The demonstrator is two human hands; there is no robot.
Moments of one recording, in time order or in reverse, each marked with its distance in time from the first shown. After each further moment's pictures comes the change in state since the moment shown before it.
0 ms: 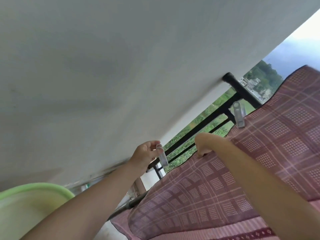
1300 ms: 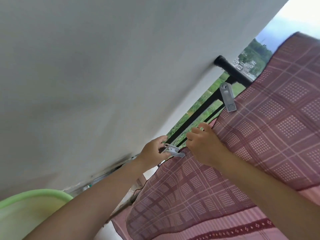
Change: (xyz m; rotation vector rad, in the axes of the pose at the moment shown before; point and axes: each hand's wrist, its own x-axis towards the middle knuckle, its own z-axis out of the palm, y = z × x) left_hand 0.005 -0.006 0.037 0.699 -0.192 0.205; right_hand -0.027 0.004 0.063 -0.286 0.942 -0.318
